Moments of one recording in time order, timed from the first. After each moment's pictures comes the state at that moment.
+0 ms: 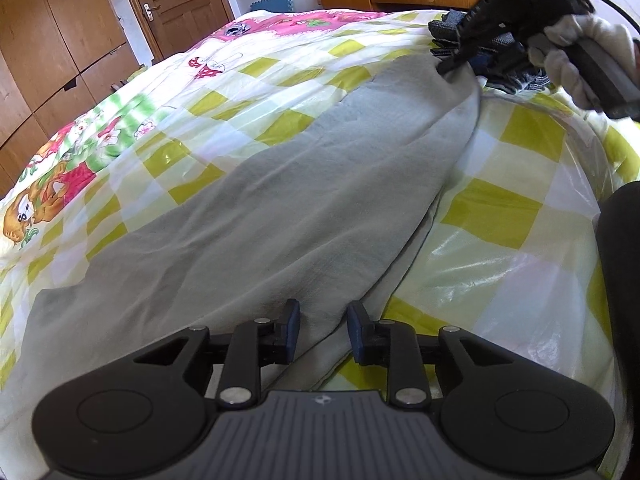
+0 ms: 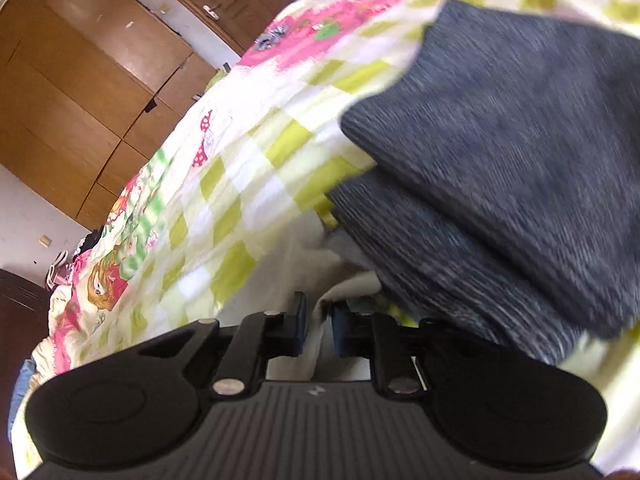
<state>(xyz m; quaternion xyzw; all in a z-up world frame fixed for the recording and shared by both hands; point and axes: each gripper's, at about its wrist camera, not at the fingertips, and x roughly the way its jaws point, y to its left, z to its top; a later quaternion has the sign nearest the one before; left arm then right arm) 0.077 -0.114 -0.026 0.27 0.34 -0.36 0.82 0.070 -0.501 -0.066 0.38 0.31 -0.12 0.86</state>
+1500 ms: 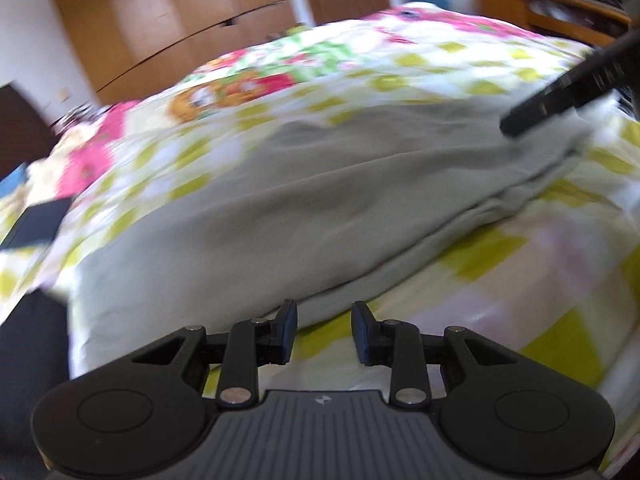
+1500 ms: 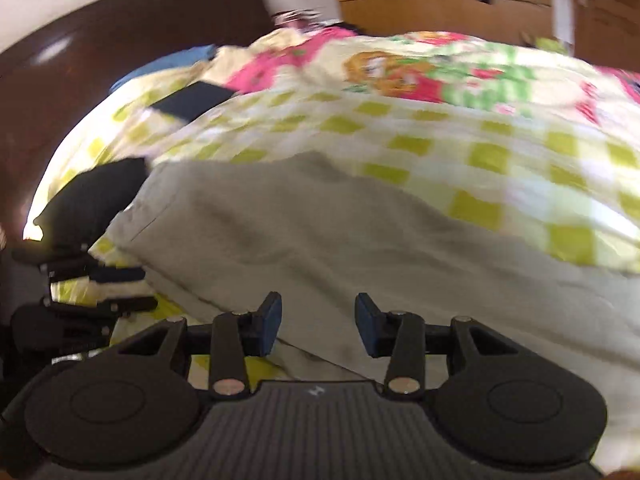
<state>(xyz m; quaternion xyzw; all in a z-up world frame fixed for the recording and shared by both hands) 0.050 0.096 -0.007 0.19 0.36 -0.14 0.90 0.073 -0.134 -0.023 -0.05 0.38 0.30 0.87</state>
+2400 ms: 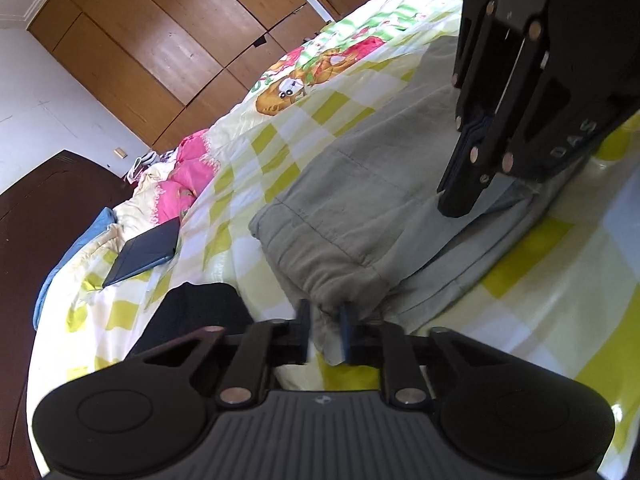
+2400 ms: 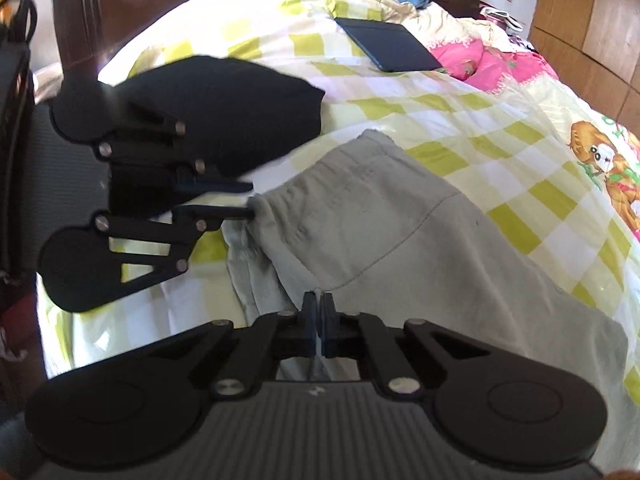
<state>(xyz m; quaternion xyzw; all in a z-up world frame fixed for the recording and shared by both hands) 0.085 0.231 -0.035 0.36 0.29 -0.08 0.88 0.106 0.109 -0.053 -0.21 0.37 0.41 0.81</state>
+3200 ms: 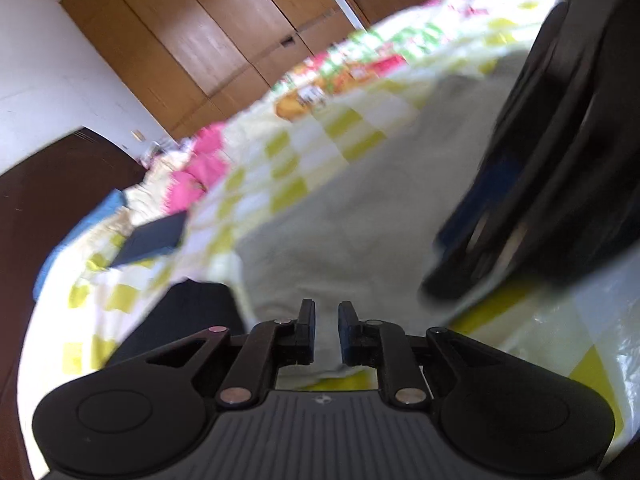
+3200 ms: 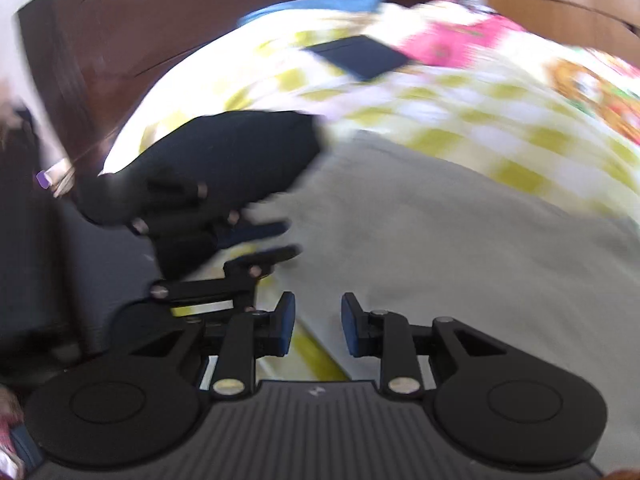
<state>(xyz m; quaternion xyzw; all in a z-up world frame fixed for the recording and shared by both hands) 0.081 0.212 -0.036 0.32 0.31 -0.06 0.89 0.092 0.033 -0.047 -0.04 0.40 0.36 0.84</state>
